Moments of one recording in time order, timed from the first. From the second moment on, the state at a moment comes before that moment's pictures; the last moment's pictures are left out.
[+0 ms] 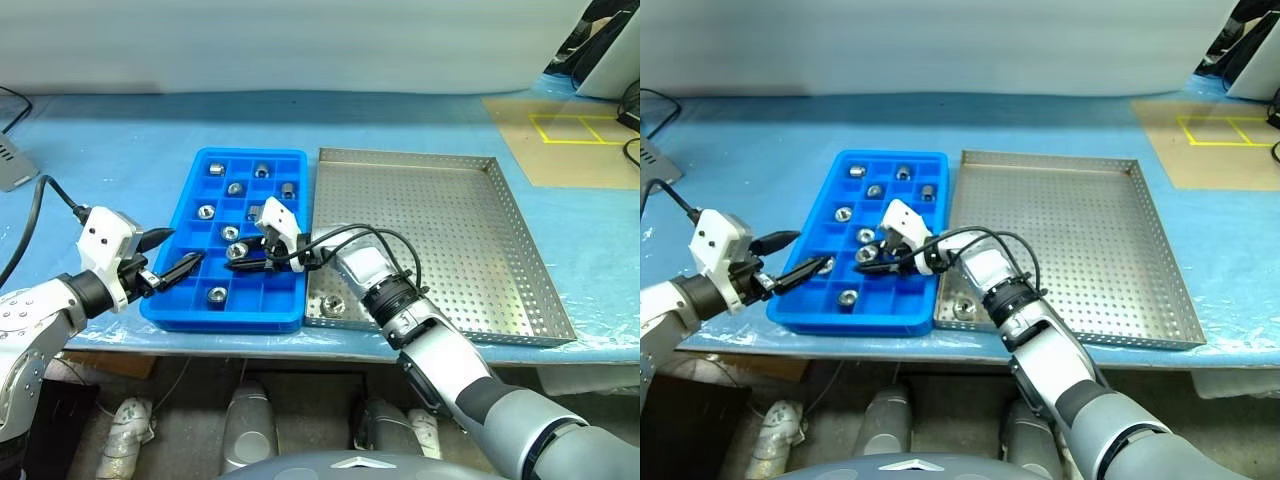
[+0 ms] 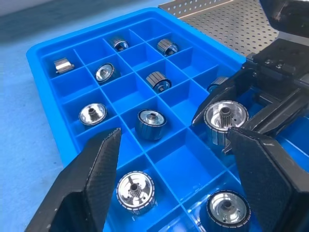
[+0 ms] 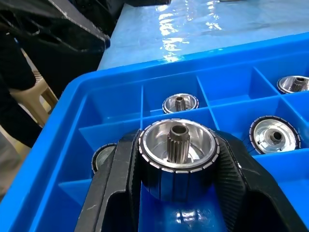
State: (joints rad) left arm 0.08 0.75 0.43 -0.55 -0.59 0.69 -0.67; right arm -0.86 0.04 0.36 0.69 0.12 0.17 1.02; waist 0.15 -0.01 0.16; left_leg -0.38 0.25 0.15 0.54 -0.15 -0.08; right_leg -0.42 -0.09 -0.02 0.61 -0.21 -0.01
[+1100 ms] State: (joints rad) left arm -0.27 0.70 0.08 -0.27 -0.52 0.61 -0.80; right arm -0.38 -0.58 0.34 -0.08 0.25 0.48 1.18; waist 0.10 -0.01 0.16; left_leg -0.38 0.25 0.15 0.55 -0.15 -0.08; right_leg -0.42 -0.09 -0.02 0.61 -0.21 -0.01
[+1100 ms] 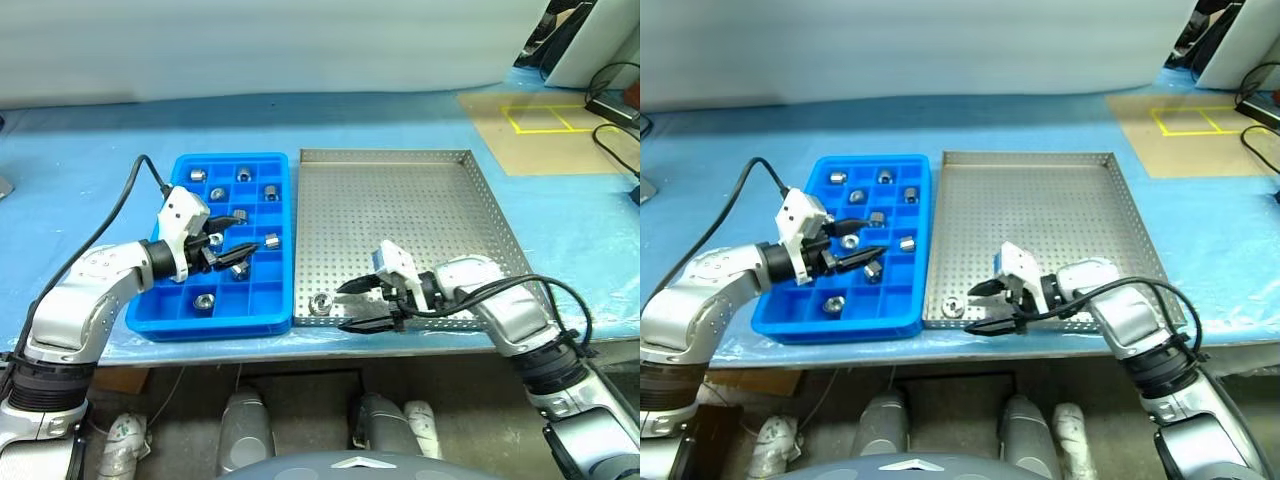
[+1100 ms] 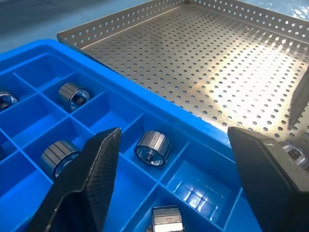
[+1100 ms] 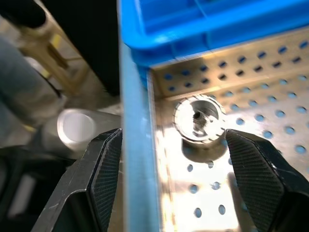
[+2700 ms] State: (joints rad) left arm -0.26 0.67 0.05 -0.26 -0.48 0.61 -0.79; right arm -0.28 -0.49 0.42 -0.17 0.09 0.35 0.96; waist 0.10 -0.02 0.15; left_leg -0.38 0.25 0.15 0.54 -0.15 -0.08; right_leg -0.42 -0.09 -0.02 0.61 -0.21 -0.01
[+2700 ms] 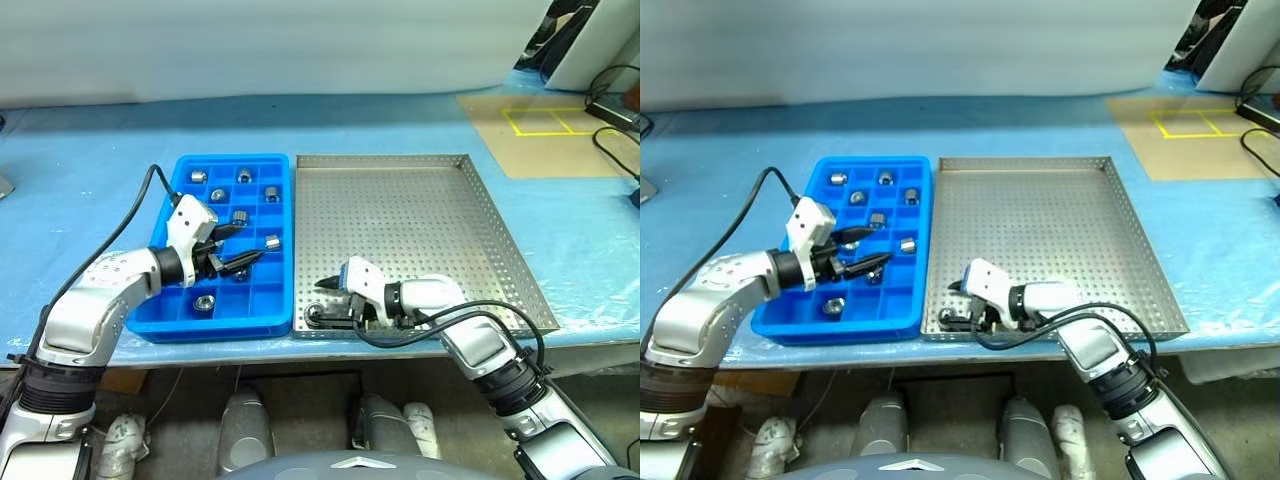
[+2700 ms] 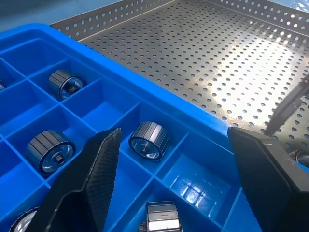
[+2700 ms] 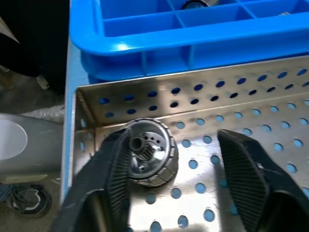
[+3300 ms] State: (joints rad) left arm -0.26 0.67 0.05 -0.25 -0.48 0.61 -0.79; right arm -0.15 -0.51 0.31 -0.35 0.25 0.55 0.92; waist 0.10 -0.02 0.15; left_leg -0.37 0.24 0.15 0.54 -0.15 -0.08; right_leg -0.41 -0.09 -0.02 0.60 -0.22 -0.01
